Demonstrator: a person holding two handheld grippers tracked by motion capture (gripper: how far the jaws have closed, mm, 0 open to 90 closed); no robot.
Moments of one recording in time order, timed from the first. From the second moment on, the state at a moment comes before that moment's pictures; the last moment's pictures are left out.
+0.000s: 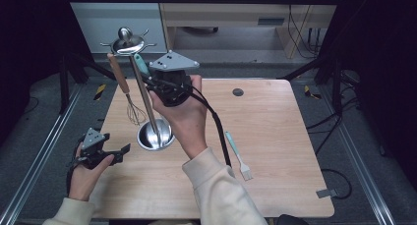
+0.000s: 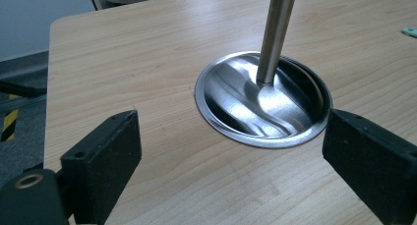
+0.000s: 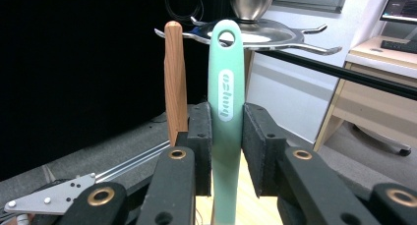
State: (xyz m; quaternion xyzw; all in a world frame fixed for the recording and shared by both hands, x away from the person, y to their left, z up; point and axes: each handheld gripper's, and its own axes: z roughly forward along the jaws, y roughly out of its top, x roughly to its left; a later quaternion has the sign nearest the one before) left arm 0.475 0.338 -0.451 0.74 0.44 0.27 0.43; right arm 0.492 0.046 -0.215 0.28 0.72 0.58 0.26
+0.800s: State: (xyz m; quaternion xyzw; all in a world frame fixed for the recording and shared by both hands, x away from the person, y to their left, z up) left arm 0.475 0.336 -0.452 0.74 0.44 0.27 0.43; right arm 0.499 0.053 -0.221 0.28 0.73 0.57 0.25
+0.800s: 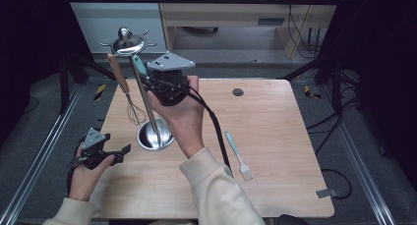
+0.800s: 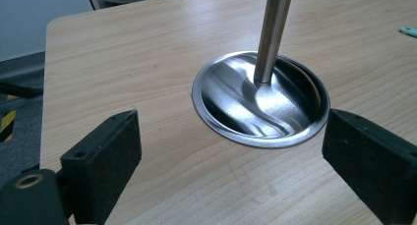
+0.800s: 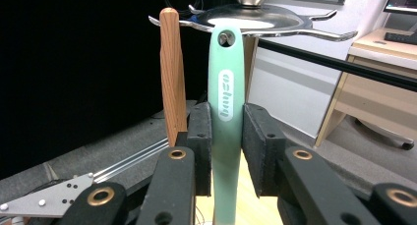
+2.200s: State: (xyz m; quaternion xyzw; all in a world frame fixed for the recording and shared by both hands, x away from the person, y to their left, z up) left arm 0.474 0.337 -0.446 0.74 0.44 0.27 0.43; right arm 0.496 0.041 -0.229 0.29 0.72 0.57 0.26
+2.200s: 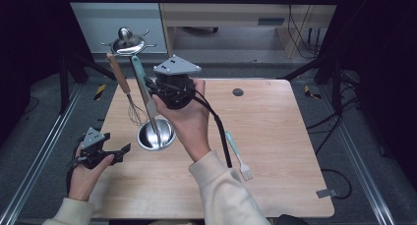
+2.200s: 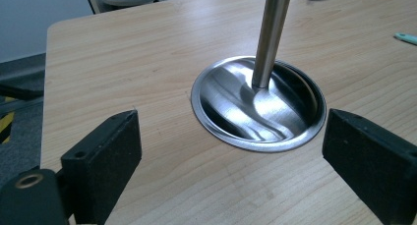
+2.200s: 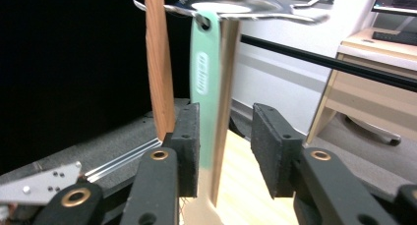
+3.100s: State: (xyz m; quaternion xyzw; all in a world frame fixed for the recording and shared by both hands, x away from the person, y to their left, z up) left arm 0.461 0.331 -0.331 0.72 0.38 0.32 0.48; right arm 0.486 -0.017 -0.292 0.32 0.78 0.47 0.25
